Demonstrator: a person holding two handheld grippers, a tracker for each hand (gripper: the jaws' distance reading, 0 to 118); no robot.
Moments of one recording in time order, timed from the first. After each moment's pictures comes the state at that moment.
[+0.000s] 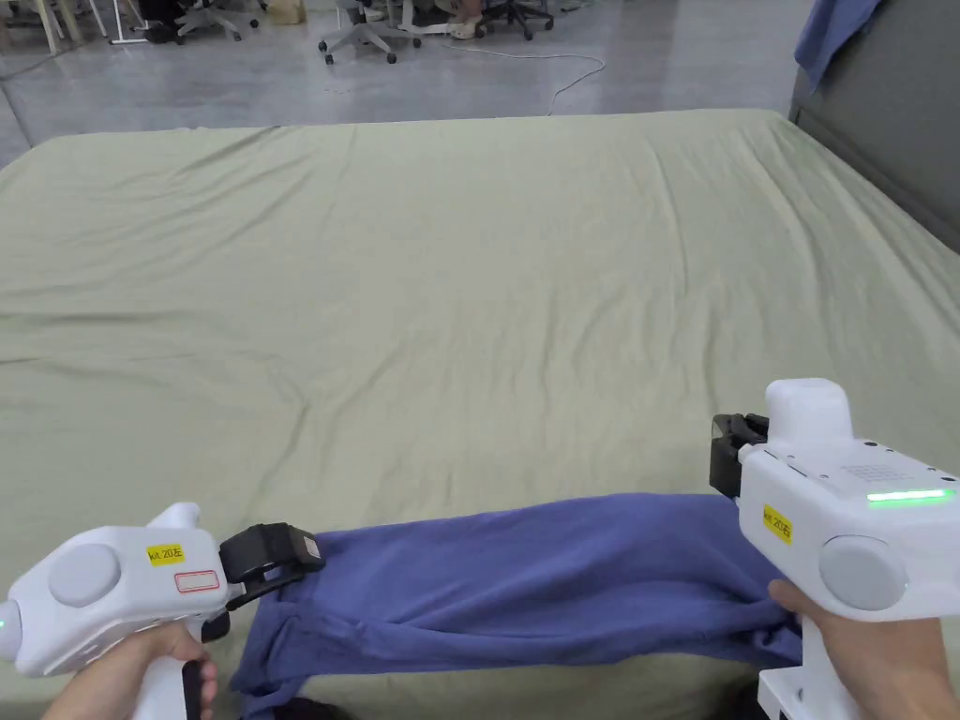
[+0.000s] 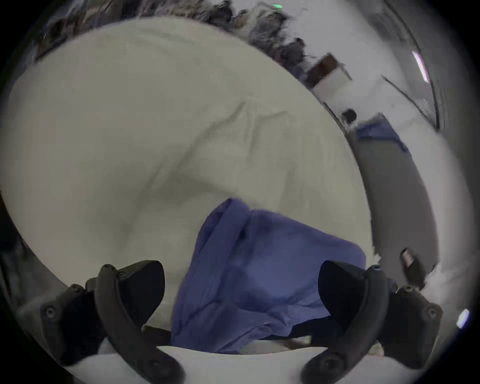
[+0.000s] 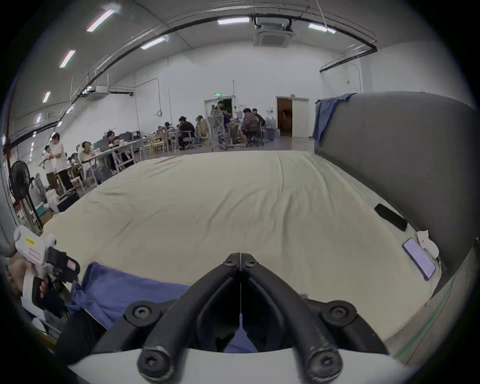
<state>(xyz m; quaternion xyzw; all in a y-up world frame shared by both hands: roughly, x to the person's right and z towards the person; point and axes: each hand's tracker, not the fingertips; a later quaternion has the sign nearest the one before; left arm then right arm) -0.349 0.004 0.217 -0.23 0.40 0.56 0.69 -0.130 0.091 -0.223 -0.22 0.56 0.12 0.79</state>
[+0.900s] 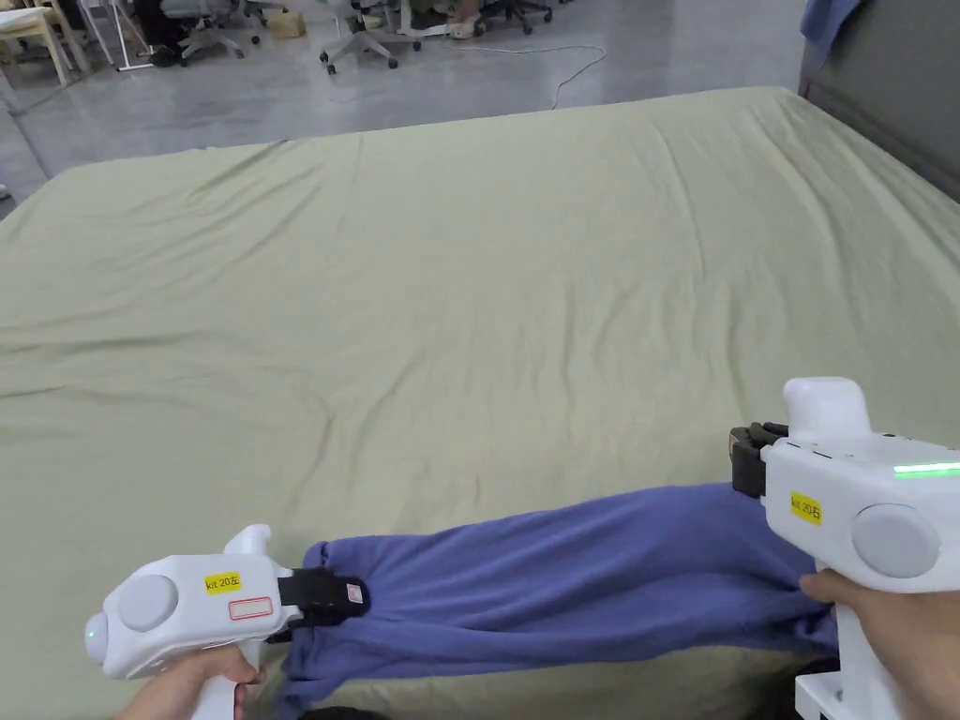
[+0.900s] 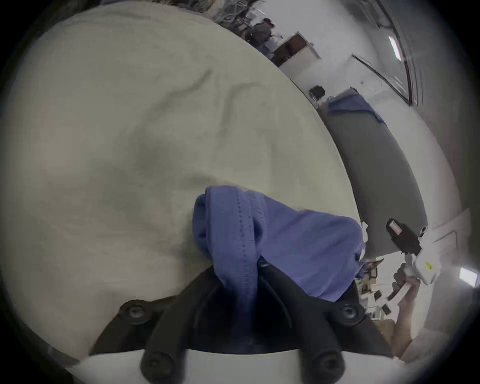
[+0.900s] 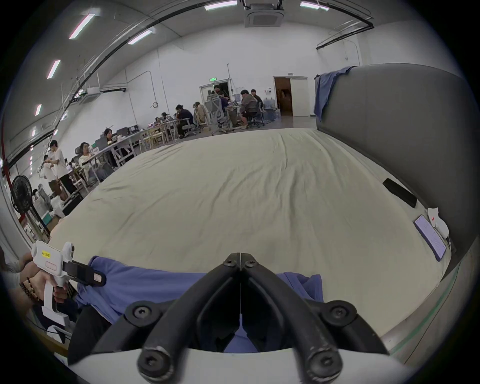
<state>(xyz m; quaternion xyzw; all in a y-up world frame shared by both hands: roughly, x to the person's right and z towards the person) -0.390 -0.034 0.207 -0.28 0.29 0.50 0.76 -0.141 0.079 -0.225 -0.28 0.55 0.12 0.78</state>
